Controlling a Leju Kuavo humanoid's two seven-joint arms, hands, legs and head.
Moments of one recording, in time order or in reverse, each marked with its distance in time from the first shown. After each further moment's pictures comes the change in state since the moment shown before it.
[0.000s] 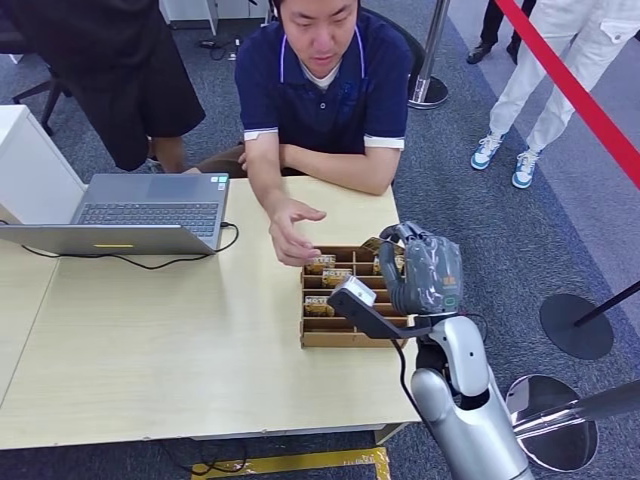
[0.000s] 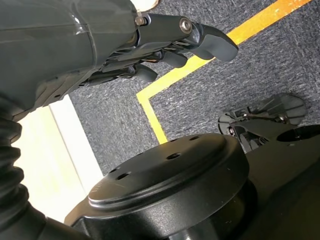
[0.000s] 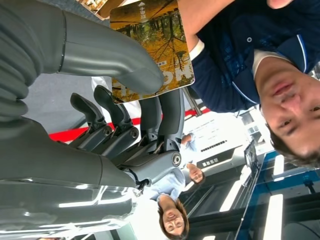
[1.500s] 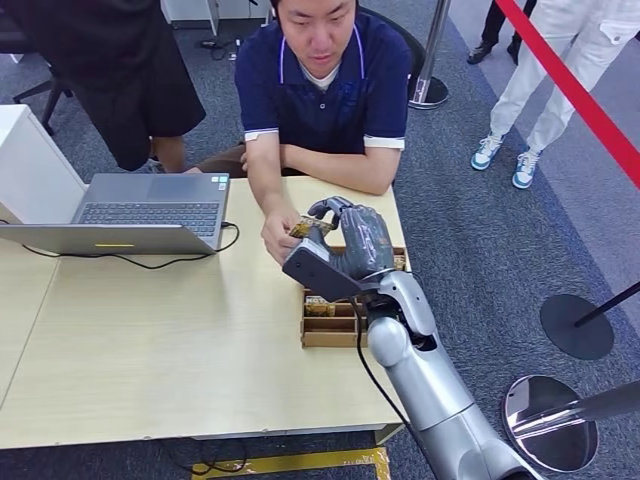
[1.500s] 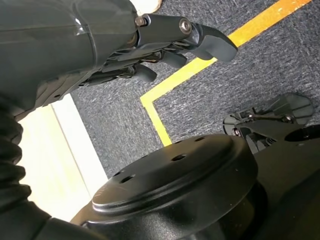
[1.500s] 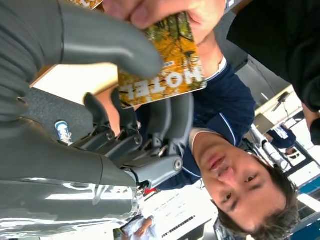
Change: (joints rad) left arm -0.006 0.017 -0.012 0.002 -0.039 -0.020 0.005; right arm -0.281 0.122 0.118 0.412 -0.314 0.132 -0.149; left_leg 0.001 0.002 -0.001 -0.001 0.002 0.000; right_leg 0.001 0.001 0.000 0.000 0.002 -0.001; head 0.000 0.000
